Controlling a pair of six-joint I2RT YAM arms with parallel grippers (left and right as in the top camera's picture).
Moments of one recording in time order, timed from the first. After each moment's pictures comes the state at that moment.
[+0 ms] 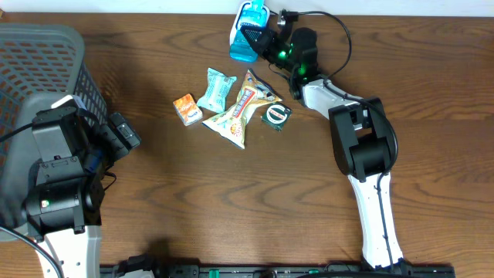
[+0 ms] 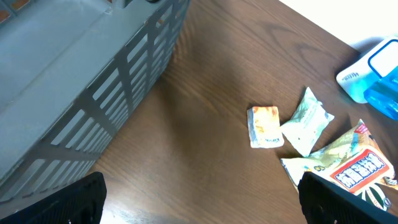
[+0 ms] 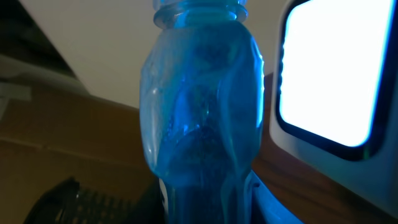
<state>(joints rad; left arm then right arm) 0.20 0.97 1.09 -0.90 -0.01 -0.36 0.32 2.52 1.76 0.72 -0.58 1.10</state>
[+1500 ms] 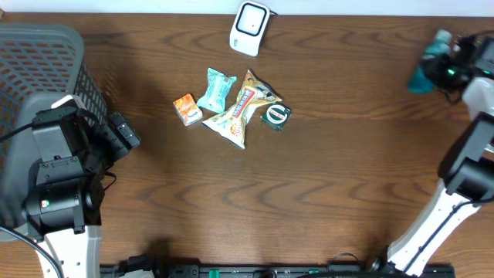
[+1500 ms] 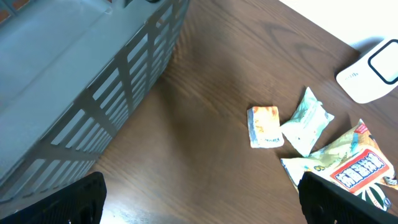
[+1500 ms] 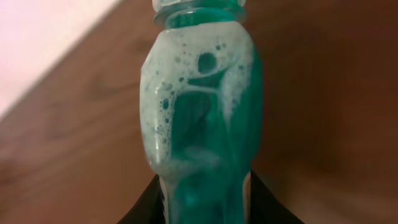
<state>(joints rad) 0.20 0.97 1.09 -0.90 -0.01 -0.36 -0.50 2.31 1.77 -0.35 -0.43 0.20</state>
